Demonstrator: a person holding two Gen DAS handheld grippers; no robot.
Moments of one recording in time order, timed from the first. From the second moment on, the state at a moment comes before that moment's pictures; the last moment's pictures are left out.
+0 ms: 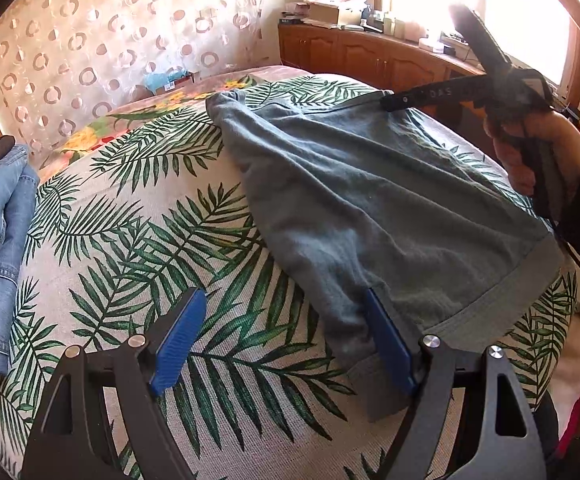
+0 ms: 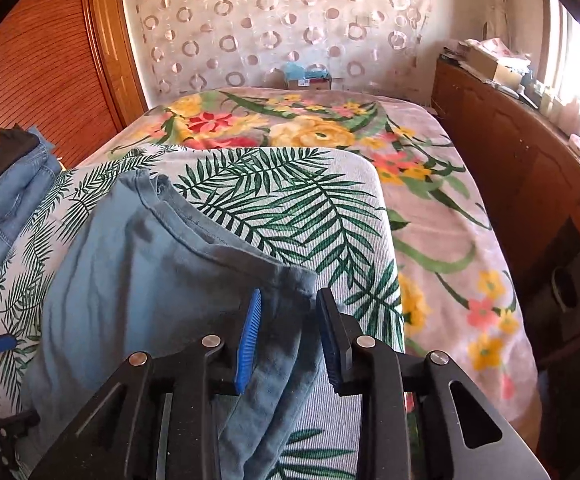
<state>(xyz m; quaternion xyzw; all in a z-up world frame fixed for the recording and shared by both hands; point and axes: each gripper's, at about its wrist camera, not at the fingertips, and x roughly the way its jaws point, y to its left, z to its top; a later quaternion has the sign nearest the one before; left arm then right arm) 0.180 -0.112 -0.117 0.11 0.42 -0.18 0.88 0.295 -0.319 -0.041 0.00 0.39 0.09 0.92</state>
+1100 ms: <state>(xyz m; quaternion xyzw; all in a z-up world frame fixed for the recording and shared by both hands) 0.183 -0.108 -0.119 0.10 0.42 -0.18 0.88 0.185 -0.322 -0.022 -0.01 0.37 0.10 0.92</state>
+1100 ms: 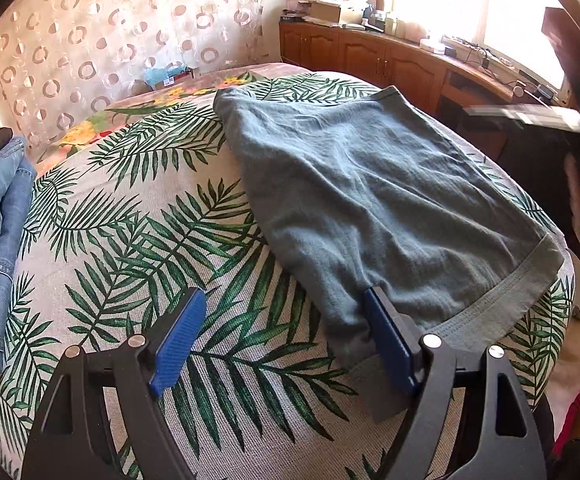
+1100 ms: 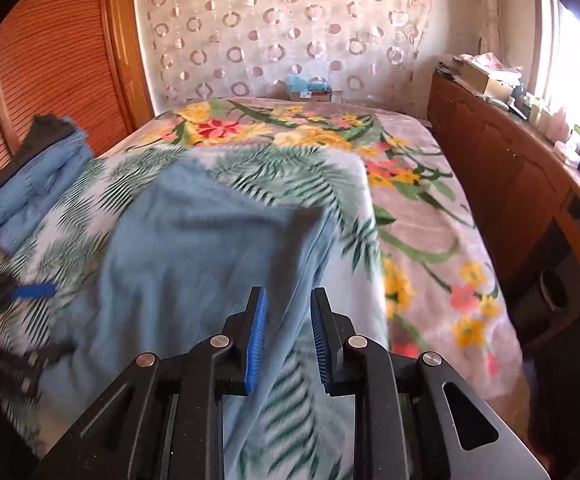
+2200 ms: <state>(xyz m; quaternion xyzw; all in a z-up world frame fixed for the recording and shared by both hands) 0.185 -0.107 -0.120 0.09 0.43 -0.19 0.88 0.072 -0.321 -0.029 0.02 0.39 0.12 0.91</state>
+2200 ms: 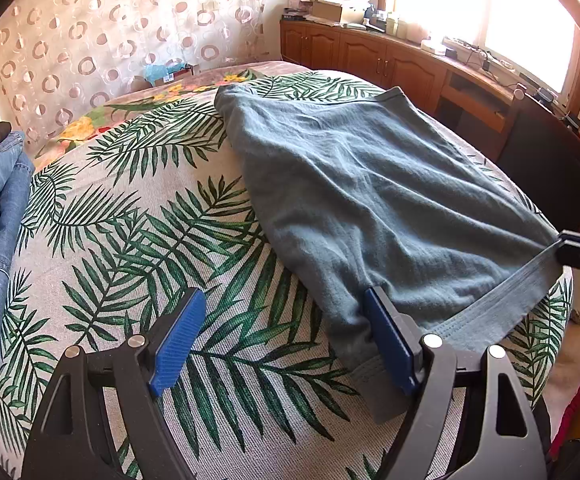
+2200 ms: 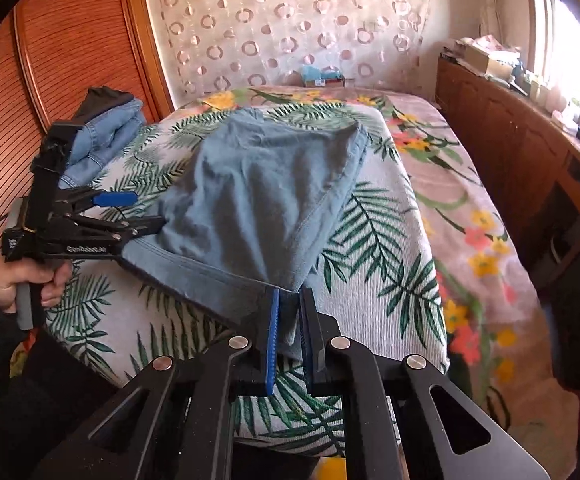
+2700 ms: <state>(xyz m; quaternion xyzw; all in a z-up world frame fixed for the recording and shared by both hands) 0.158 -0.108 -0.096 0.07 0.40 -0.21 0.89 0.068 -0.313 -0.026 0.02 0.36 0.10 0.93</state>
